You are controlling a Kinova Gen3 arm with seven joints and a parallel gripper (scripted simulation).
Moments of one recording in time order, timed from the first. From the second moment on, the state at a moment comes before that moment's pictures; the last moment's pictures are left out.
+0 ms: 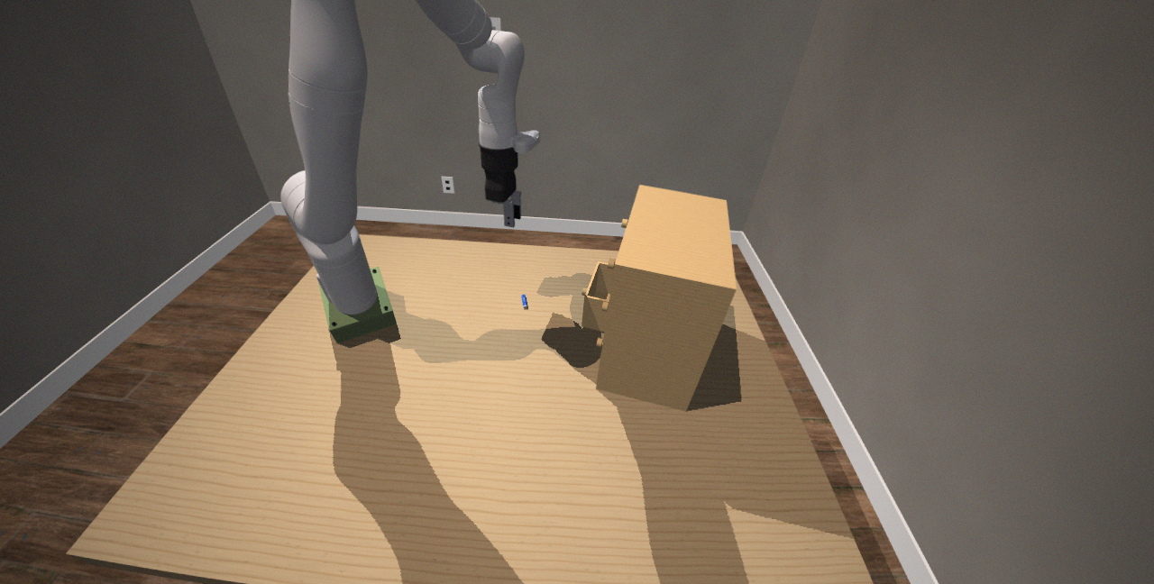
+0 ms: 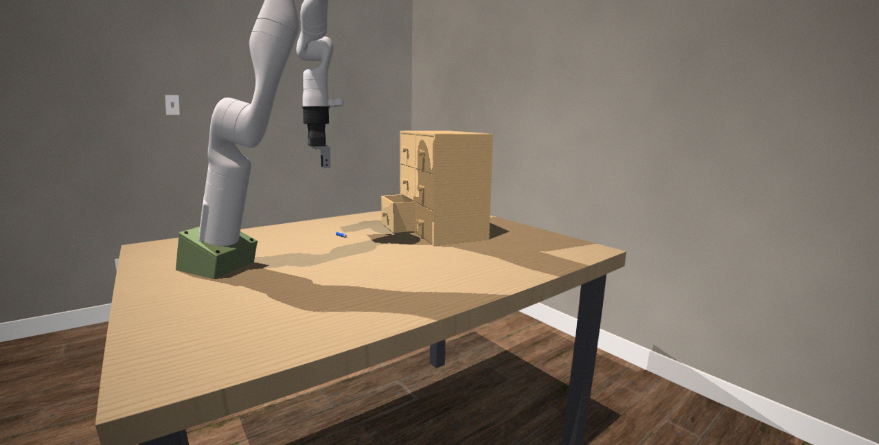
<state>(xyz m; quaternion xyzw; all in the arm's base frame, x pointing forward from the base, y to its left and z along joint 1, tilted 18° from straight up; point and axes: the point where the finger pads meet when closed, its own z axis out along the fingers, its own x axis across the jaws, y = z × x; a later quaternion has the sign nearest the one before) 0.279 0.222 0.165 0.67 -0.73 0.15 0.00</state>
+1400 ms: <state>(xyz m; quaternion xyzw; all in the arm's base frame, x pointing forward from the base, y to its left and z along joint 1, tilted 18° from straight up) 0.279 0.222 0.165 0.67 -0.73 0.15 0.00</state>
